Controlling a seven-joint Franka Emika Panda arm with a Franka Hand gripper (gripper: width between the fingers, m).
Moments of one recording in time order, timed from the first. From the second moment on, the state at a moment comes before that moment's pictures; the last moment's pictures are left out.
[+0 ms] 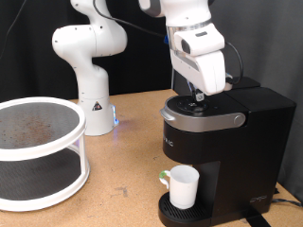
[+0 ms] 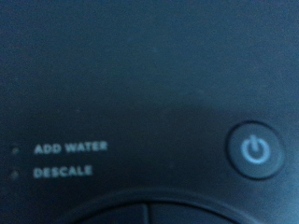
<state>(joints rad) 0.13 -0.13 0.08 -2.24 0.24 2.22 -0.63</state>
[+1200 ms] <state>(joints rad) 0.10 -0.10 0.06 -2.22 0.25 2.15 -0.54</state>
